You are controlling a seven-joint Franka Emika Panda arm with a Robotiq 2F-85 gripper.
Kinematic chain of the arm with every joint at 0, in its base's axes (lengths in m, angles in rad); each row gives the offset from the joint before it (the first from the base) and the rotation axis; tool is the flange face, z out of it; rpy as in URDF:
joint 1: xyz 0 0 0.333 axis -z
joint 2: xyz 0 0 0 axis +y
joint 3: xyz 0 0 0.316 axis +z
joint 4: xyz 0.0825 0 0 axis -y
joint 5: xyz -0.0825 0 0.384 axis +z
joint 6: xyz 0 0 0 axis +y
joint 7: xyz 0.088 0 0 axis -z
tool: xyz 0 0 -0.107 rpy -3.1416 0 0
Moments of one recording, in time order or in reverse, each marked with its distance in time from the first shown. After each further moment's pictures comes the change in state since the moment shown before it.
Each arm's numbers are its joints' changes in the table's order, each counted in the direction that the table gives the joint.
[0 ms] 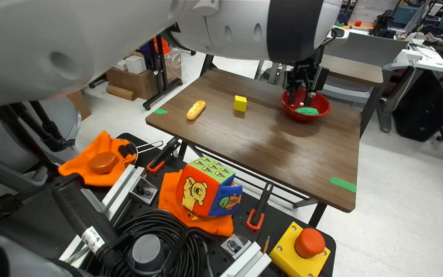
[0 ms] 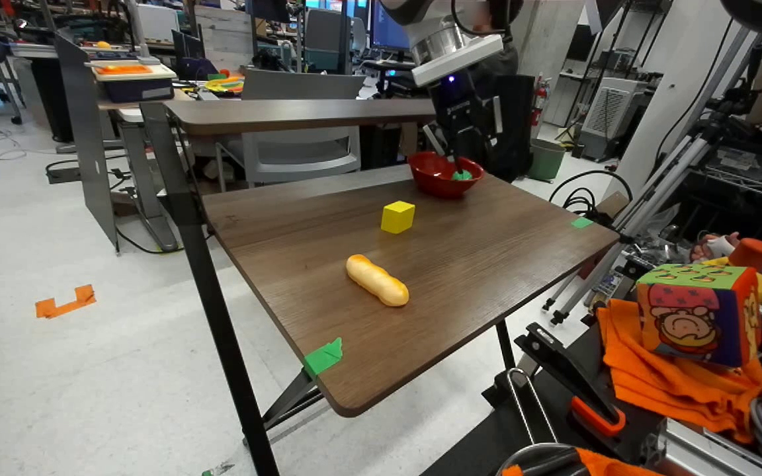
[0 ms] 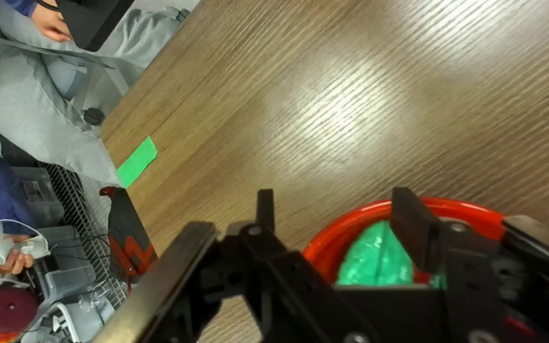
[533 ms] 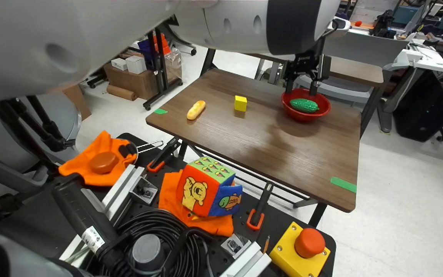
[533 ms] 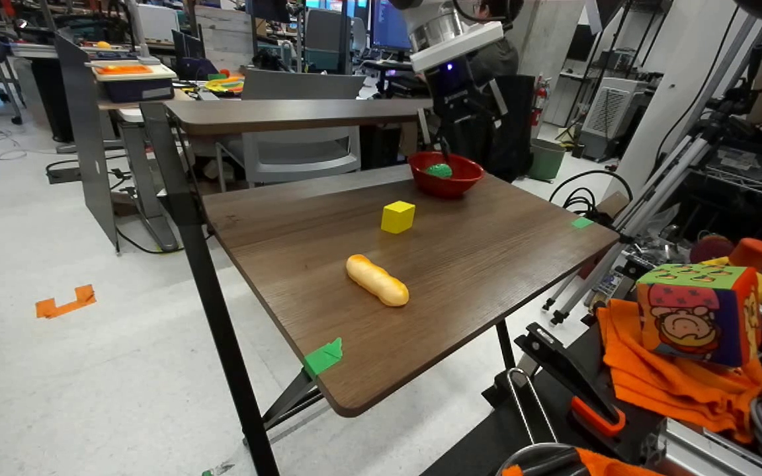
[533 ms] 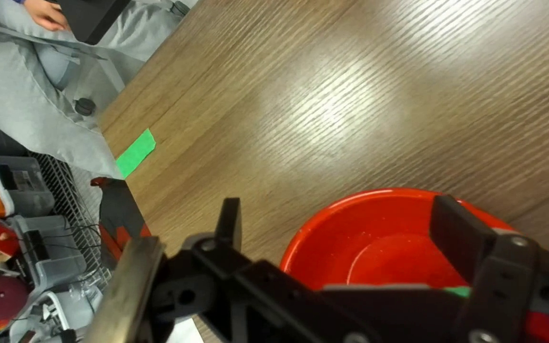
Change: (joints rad) arm -0.007 -0.026 0.006 0.007 0.003 0.002 -0.021
